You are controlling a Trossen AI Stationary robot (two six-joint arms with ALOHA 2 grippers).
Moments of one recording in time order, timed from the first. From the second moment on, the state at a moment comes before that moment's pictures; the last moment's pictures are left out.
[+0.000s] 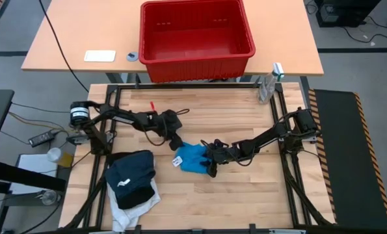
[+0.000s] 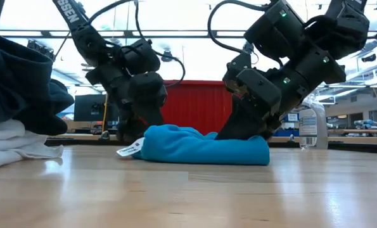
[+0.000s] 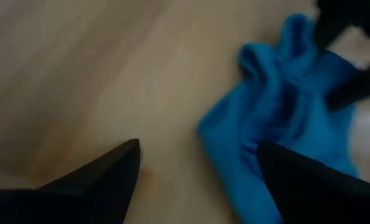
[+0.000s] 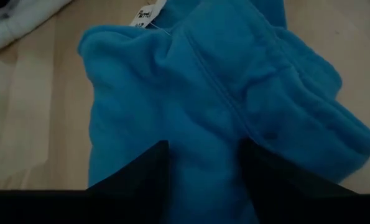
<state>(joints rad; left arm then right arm) 0.23 1.68 0.74 0.06 0.32 -0.49 0.21 1.84 0.73 0.37 0.20 0.55</state>
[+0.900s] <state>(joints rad) -0.19 1.52 0.74 0.05 -0.10 0.30 0.15 1.69 0.81 0.11 0.22 0.79</state>
